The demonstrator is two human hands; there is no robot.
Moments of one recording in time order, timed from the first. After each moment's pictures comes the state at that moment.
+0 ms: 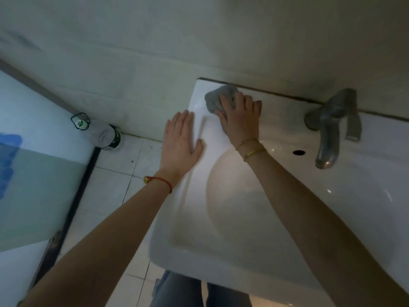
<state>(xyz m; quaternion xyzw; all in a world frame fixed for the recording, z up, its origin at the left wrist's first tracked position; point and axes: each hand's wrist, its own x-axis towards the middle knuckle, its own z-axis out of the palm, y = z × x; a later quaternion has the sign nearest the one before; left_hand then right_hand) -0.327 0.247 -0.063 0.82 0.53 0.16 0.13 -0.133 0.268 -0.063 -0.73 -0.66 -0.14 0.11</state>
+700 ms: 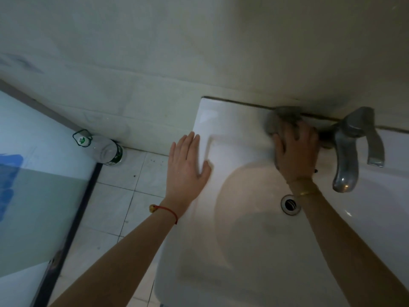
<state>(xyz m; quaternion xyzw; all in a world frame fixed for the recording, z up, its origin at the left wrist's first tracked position) -0.325 0.245 -0.067 0.81 0.53 0.18 0.14 -0.046 0.215 -0.087 -0.79 -0.57 -0.15 0.17</state>
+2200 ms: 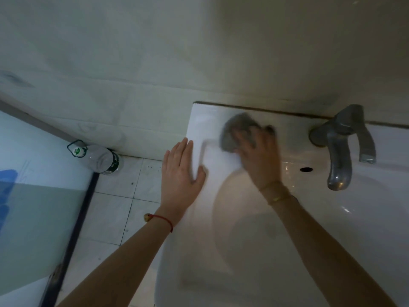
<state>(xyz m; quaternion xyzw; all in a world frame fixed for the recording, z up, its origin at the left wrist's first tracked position) -0.327 0.244 -0.067 0.81 0.54 0.18 0.16 -0.097 0.230 -0.090 -0.72 -0.68 -0.13 0.09</state>
